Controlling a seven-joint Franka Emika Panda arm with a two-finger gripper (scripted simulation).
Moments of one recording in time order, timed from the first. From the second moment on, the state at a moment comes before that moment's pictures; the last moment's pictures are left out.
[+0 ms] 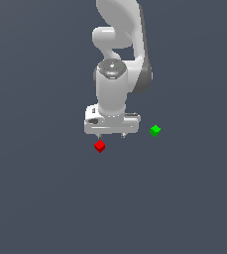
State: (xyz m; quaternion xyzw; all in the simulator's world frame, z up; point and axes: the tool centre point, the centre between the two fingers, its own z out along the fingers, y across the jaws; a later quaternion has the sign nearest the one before) arm 0.001 -0.007 0.168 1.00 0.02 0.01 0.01
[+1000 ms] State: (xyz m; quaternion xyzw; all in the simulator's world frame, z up) arm -0.013 -0.019 0.143 0.99 0.11 0.01 0.01
